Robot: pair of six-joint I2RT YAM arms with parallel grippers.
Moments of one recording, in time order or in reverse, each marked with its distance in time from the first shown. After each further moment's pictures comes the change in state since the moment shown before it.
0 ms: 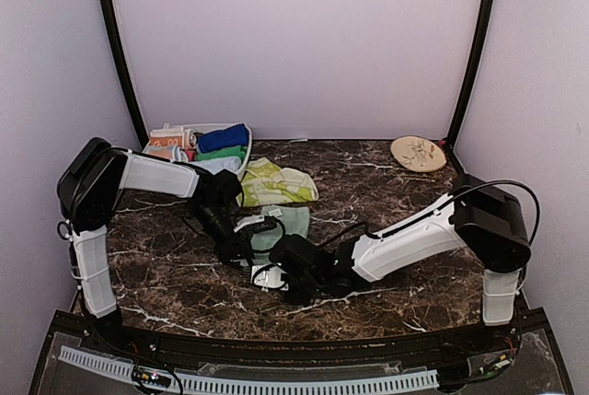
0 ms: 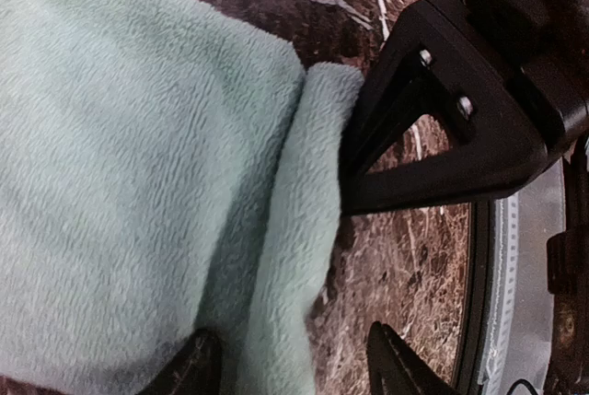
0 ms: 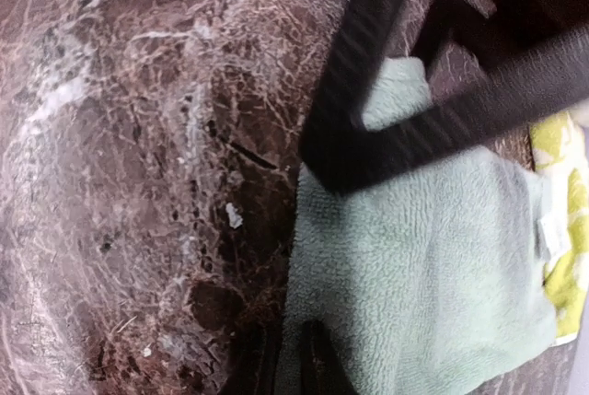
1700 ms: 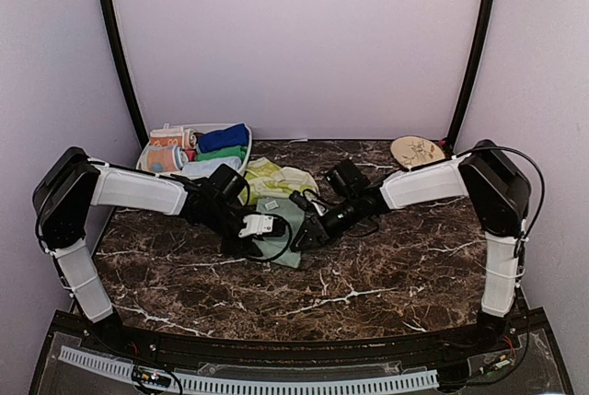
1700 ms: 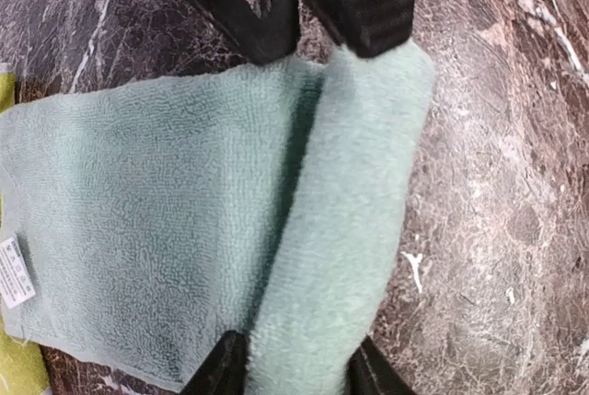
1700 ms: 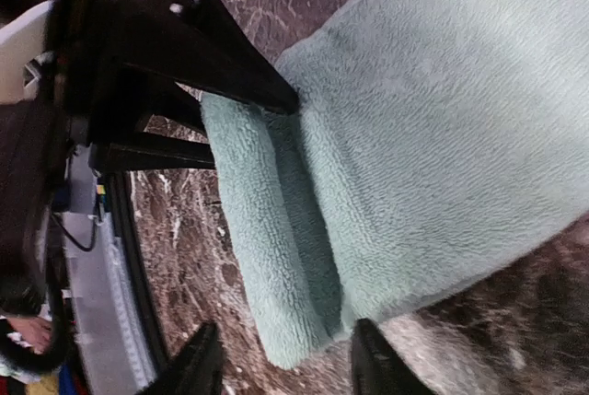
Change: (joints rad) left arm -0.117 -0.227 -0.234 0.513 -0.441 0.191; right arm -0.502 0.033 0.131 -0.204 -1.042 0.754
